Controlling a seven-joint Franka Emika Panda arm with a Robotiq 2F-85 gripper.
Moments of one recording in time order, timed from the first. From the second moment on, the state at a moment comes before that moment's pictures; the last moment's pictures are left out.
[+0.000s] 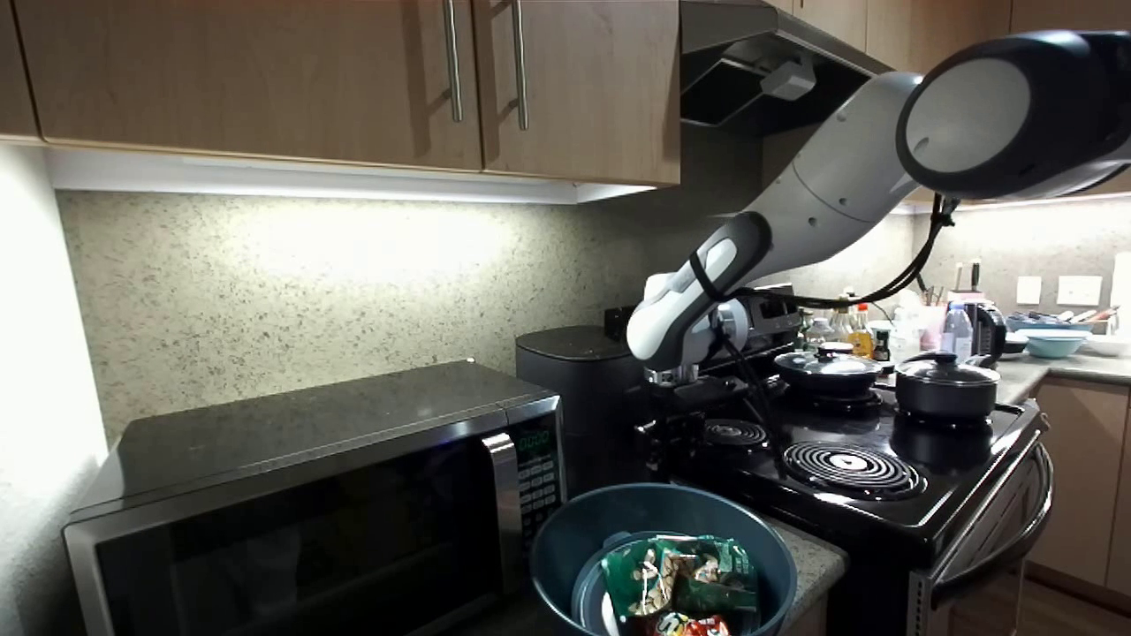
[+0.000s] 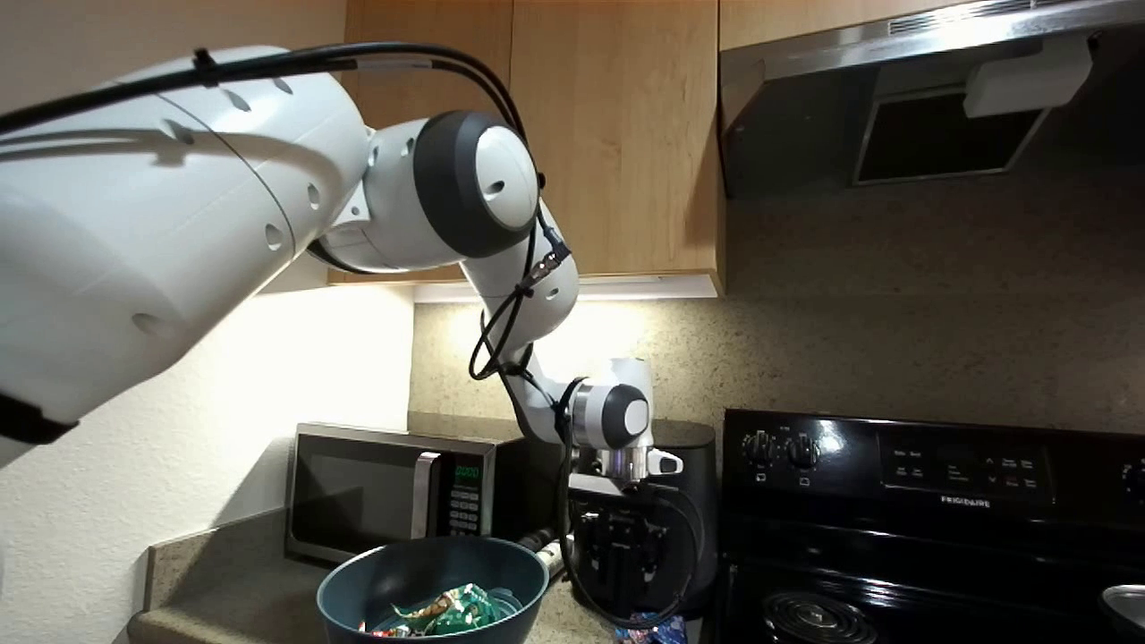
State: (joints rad) arm -0.11 0.69 -0.03 -1.61 0.02 2.33 -0.05
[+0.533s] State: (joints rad) arm -0.11 0.79 -0.03 -1.54 0.02 2.35 -0.05
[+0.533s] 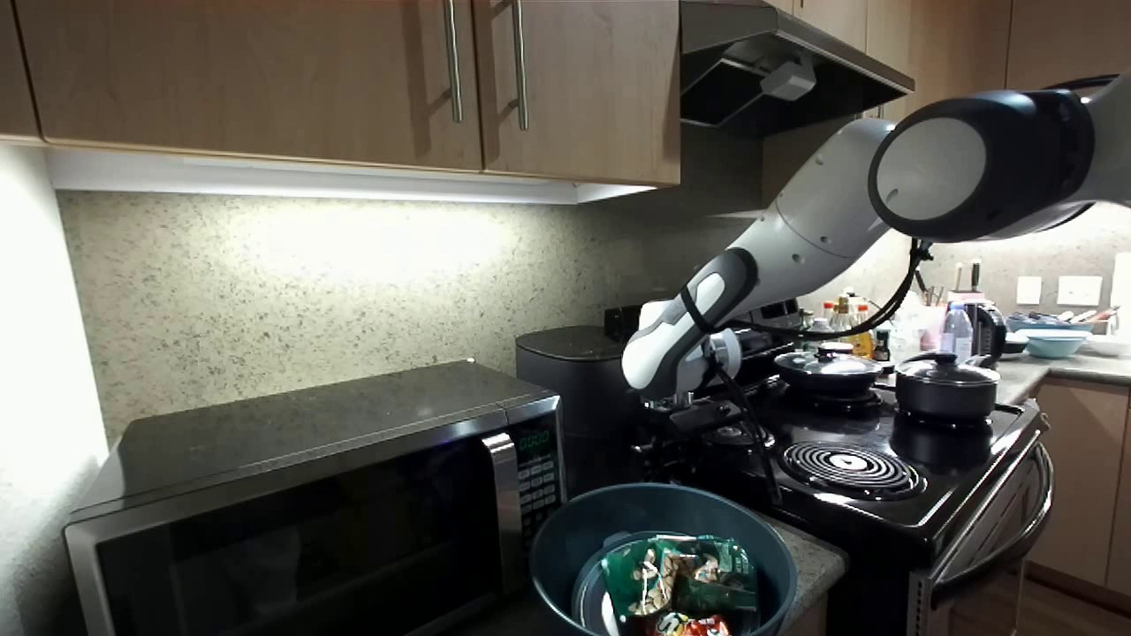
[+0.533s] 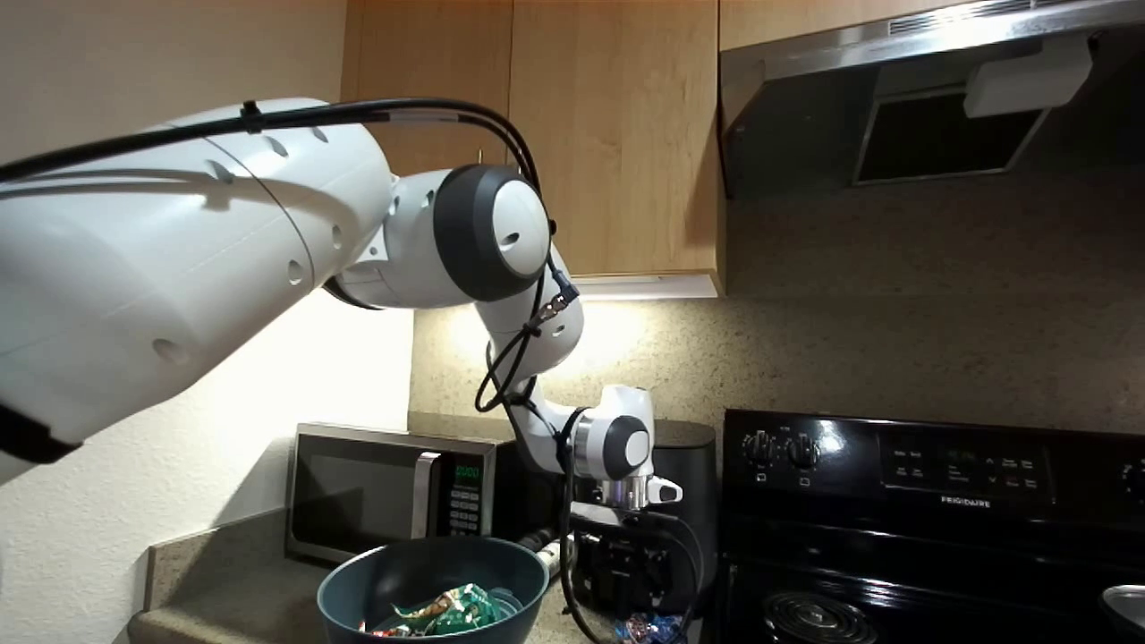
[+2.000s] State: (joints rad) arm -0.18 0.82 -0.04 -1.46 0.04 2.20 -0.08
